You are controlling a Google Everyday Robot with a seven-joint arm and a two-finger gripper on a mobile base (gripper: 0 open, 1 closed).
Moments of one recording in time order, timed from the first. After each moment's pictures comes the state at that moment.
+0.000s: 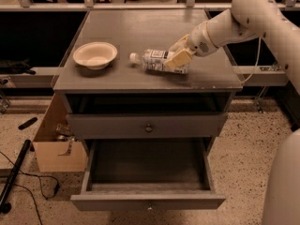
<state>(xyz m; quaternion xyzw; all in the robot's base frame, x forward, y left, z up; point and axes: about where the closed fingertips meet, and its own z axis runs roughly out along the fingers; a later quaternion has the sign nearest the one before) 0.710 -0.076 0.863 -0.55 0.72 0.20 0.37</state>
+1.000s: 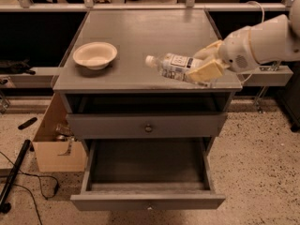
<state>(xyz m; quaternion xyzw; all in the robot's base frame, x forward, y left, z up) 0.591 -0.127 0.912 -0.51 0.74 0.17 0.41</state>
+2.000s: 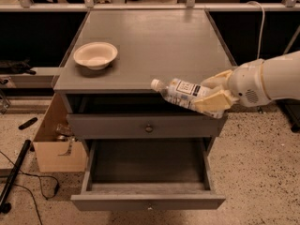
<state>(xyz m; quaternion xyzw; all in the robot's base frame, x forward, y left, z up) 0.518 -0.140 0.877 -0.47 0.77 0.18 0.39</state>
